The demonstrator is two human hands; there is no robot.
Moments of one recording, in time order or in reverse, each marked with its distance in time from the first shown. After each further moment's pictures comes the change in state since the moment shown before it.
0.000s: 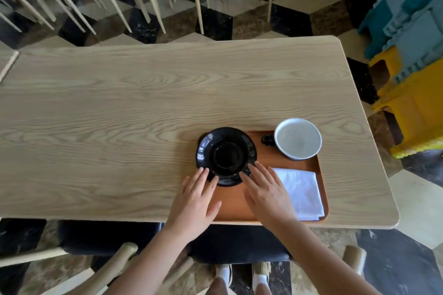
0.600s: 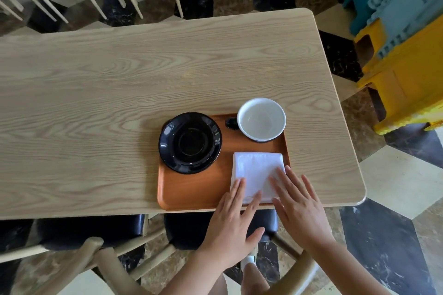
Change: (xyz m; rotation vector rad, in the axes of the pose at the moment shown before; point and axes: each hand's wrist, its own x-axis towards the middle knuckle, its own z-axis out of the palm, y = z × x) left_hand -0.005 0.148 0.046 -0.131 0.016 0.221; right_hand -0.102 0.103 -0.007 0.017 -0.074 0.139
